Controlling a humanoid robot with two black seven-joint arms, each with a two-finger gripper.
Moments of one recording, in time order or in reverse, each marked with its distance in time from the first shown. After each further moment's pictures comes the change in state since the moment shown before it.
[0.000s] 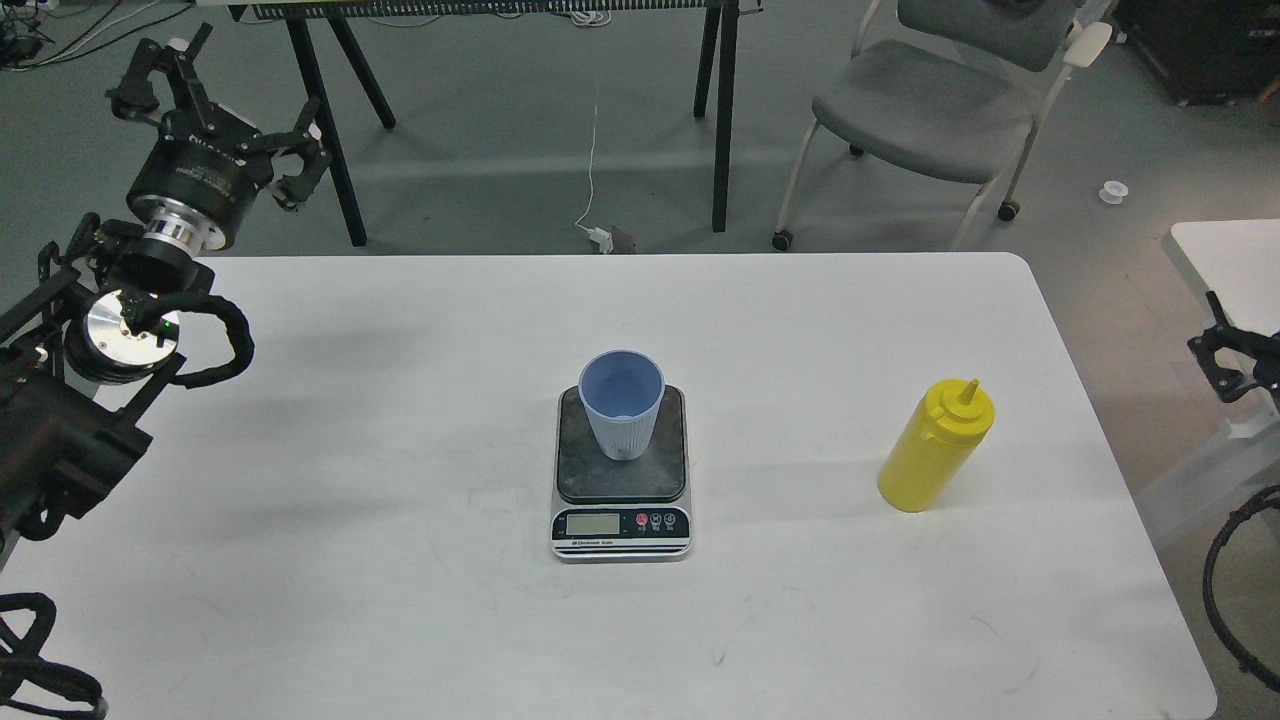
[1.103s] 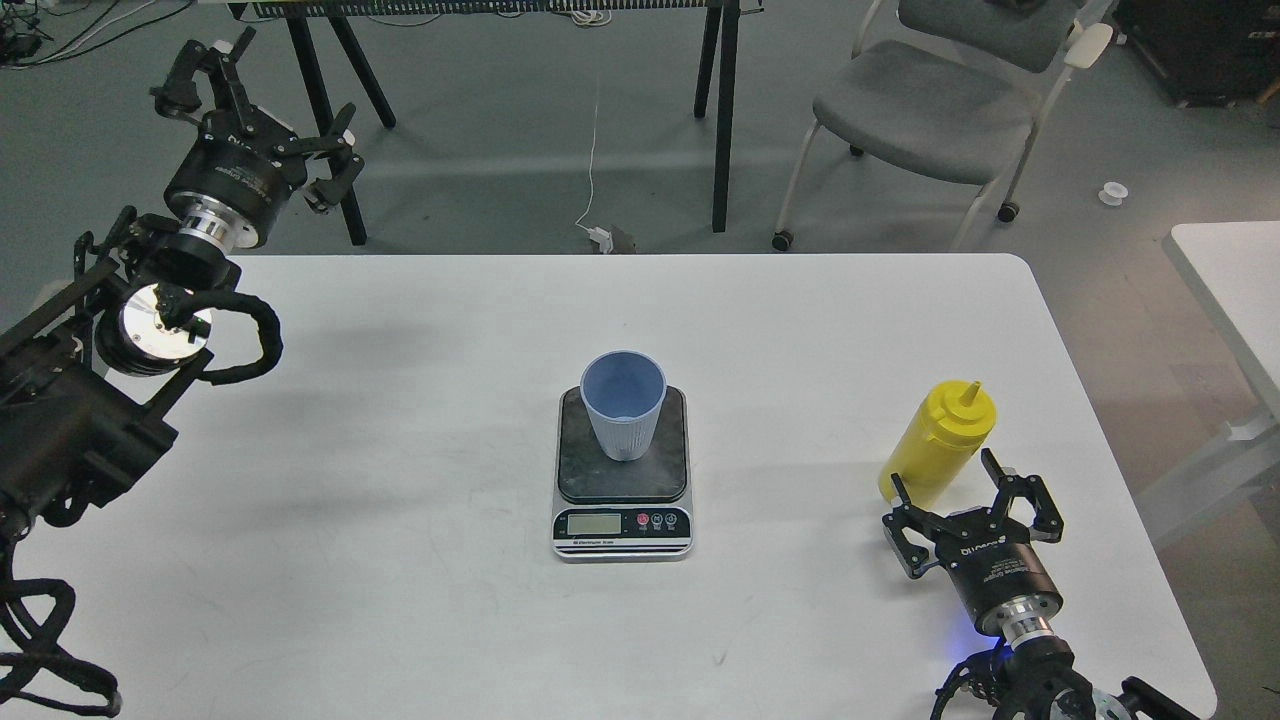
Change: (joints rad) left arm -0.093 -0.029 0.112 0.018 0.014 0.041 -0.008; right arm -0.453 0.368 -0.108 0.349 0.011 0.000 0.076
